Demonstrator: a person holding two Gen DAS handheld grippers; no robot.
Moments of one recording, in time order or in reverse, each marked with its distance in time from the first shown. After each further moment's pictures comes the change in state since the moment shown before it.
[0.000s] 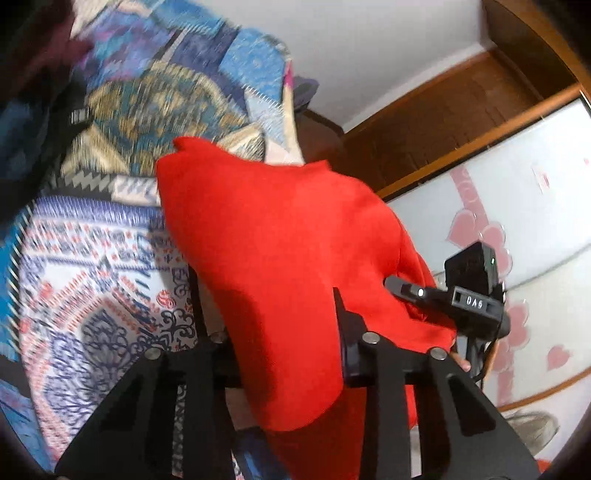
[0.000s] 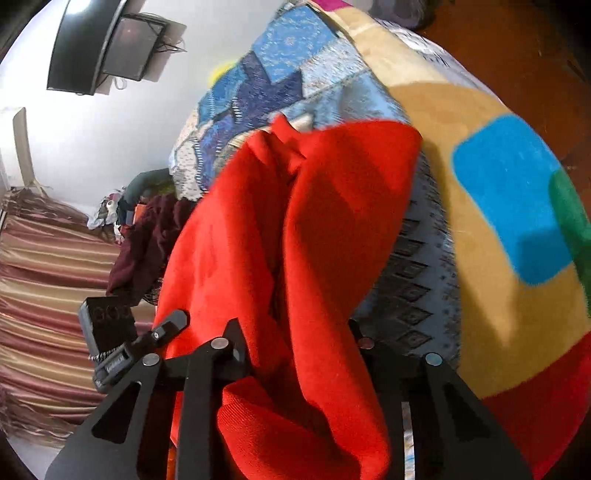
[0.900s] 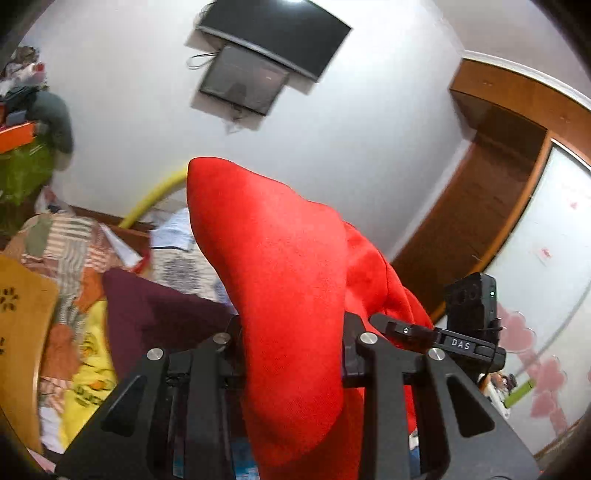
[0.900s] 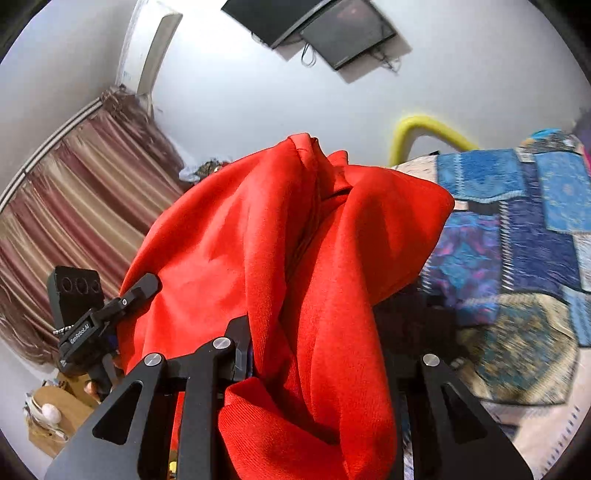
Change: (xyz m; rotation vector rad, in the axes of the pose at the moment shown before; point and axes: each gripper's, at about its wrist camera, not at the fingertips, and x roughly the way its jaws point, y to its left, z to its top) left arm -0.387 0.085 0.154 0.132 -0.550 0.200; right arm 0.160 0.366 0.048 -0.525 -0.103 0.199
